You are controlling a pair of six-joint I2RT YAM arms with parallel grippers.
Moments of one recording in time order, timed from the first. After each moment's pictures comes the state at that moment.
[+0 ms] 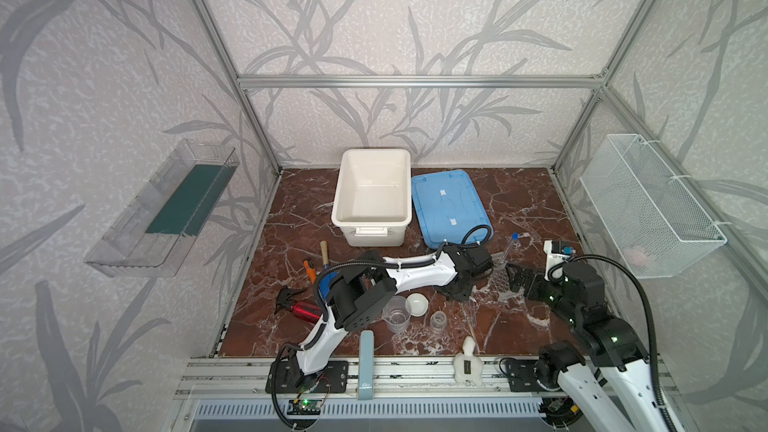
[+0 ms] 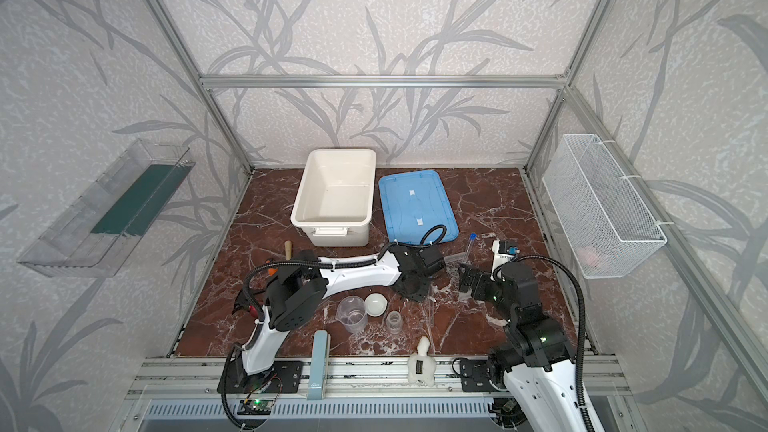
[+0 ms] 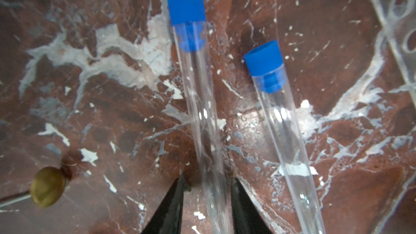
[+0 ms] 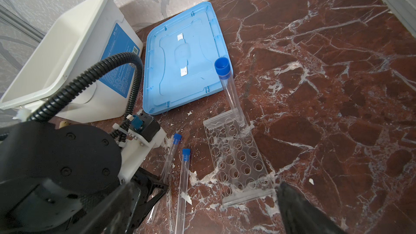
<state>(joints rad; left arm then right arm) -1.10 2.15 1.61 -0.84 -0.08 -0.67 0.24 0.42 0.57 -0.73 -0.04 0.43</state>
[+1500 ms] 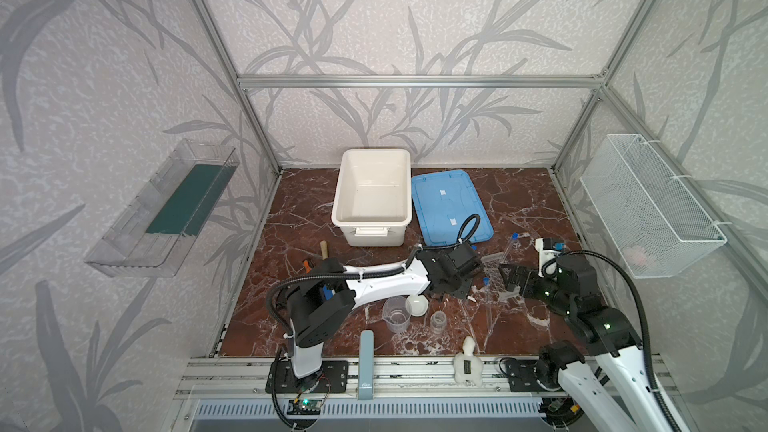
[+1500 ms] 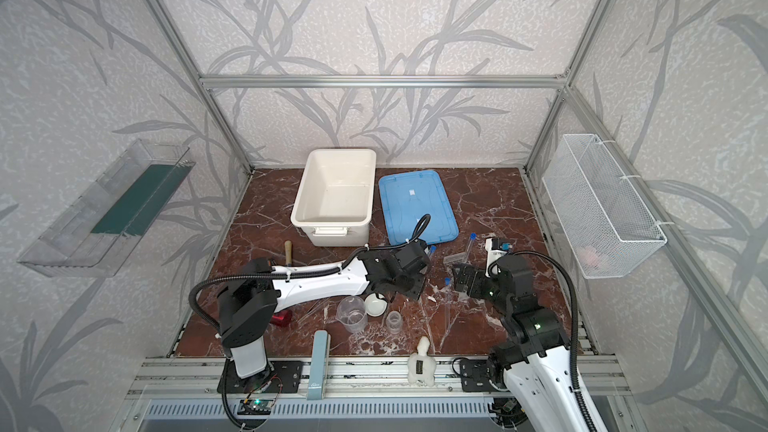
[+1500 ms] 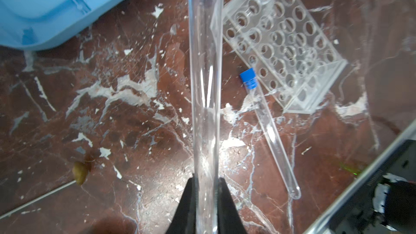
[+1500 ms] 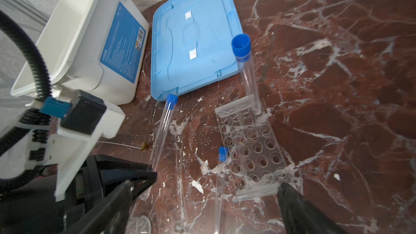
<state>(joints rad) -1.09 1.83 1.30 -0.45 -0.05 -0.59 0.22 0.55 0.59 -0.71 -0.20 0.45</state>
